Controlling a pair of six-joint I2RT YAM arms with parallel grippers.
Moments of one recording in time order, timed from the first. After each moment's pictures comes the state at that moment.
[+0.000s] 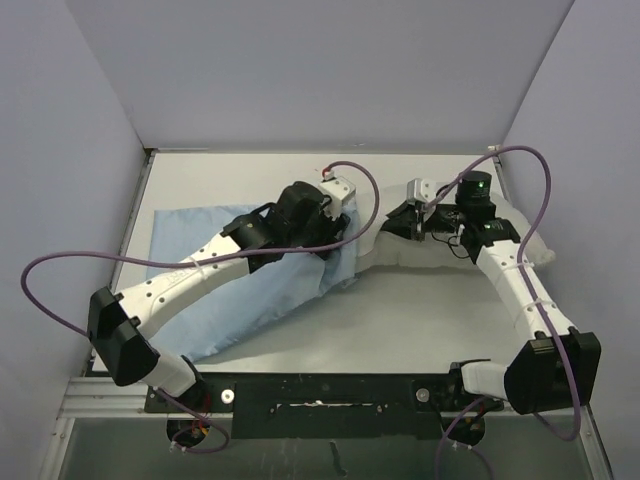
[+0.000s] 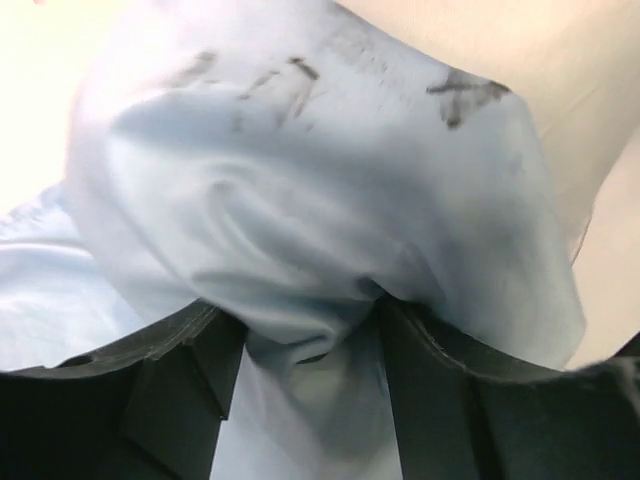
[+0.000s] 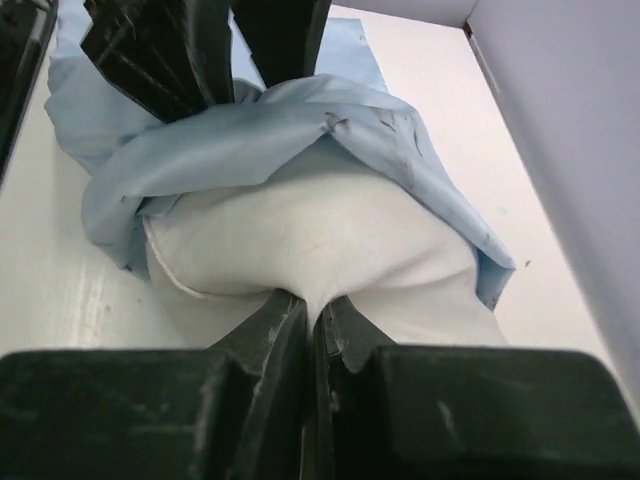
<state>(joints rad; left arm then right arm) -0.89 1.52 1.39 -0.54 -0.13 -0.09 0.12 1.27 1.08 -0.40 -1.23 -0.89</state>
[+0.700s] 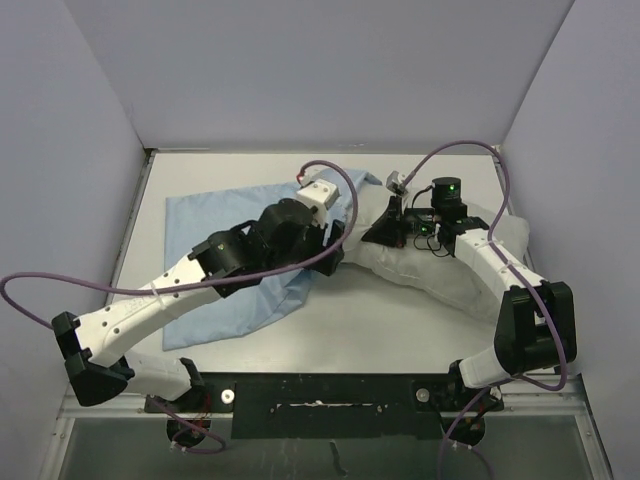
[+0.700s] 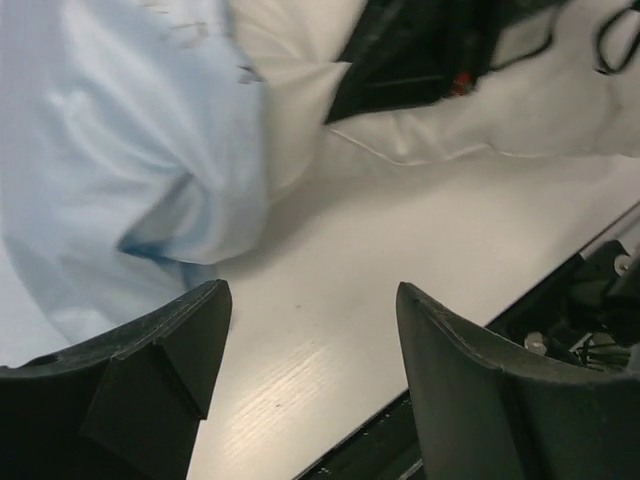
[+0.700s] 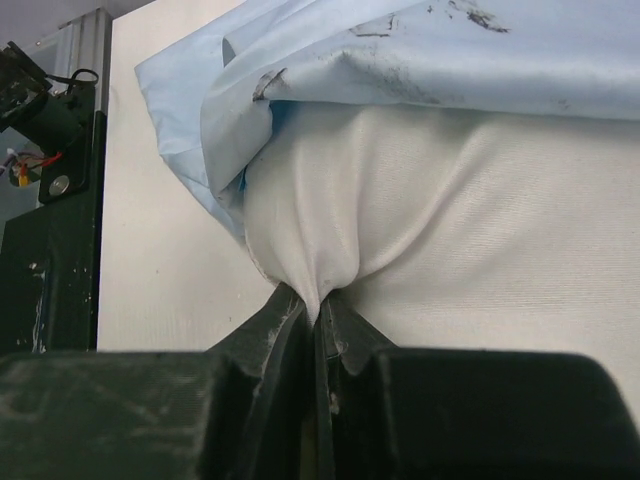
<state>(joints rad) -0.95 1.33 1.44 -0.69 -0.20 -0.39 0.17 1.47 1.00 -0.15 -1.15 -0.31</state>
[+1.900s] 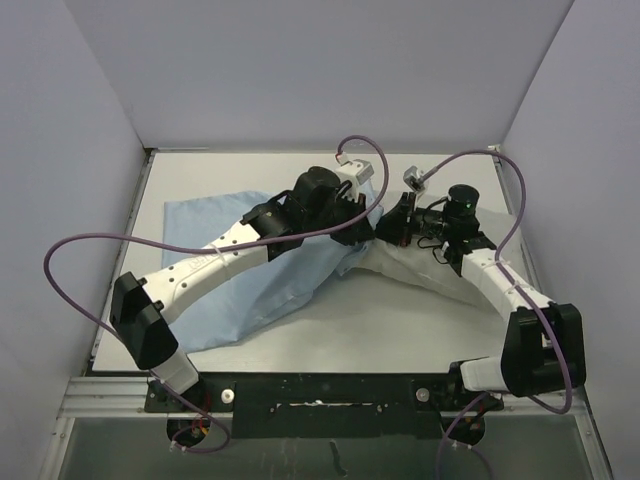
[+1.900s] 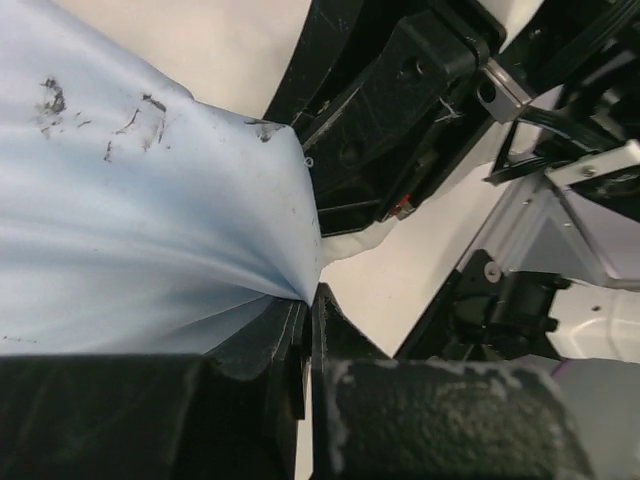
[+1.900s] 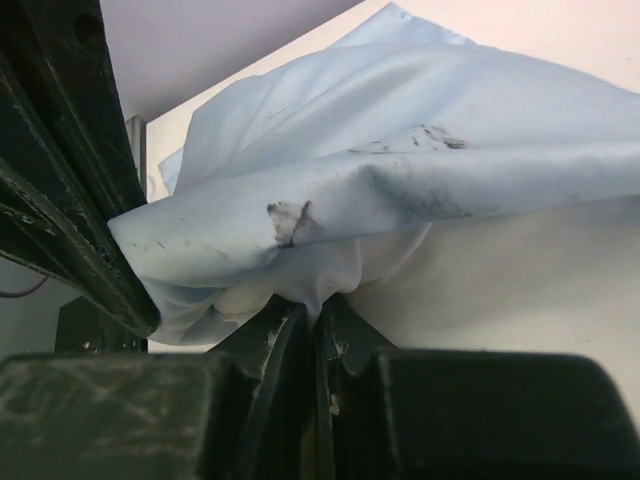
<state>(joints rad) -0.91 1.63 1.57 -0.44 0.15 -0.45 0.15 1.34 0.83 0.27 -1.14 0.14</state>
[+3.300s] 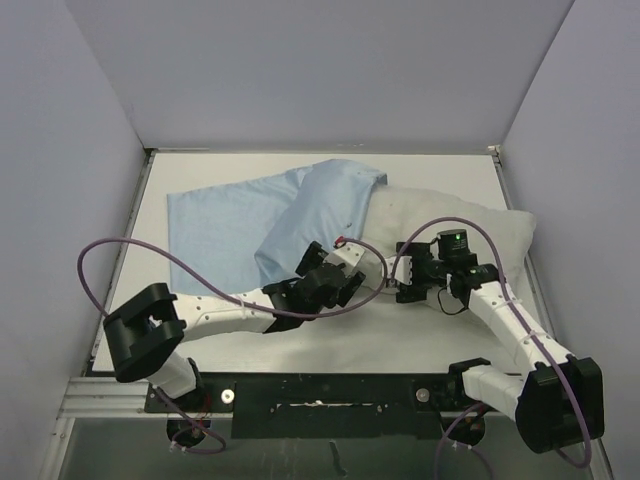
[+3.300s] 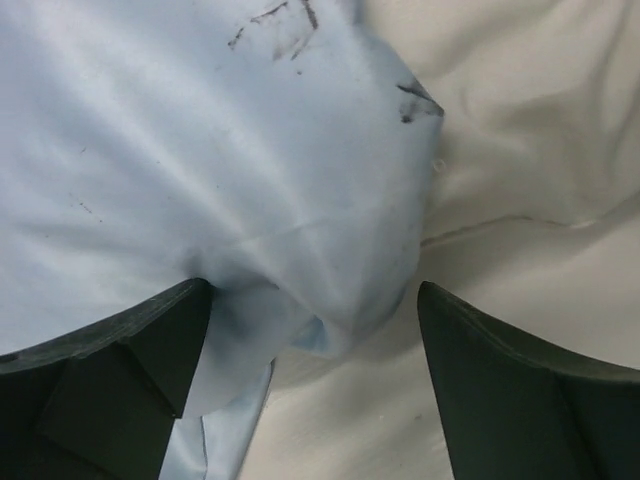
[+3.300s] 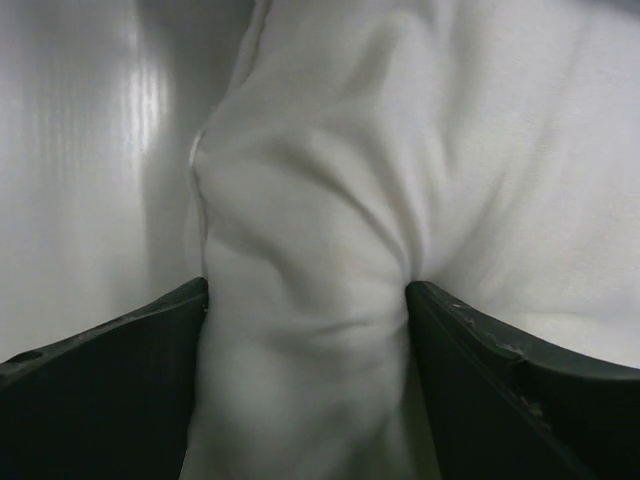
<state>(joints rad) -1.13 1.52 0.86 0.12 -0.58 -0.10 0.20 1.07 0.67 -0.51 -0.60 -1.36</state>
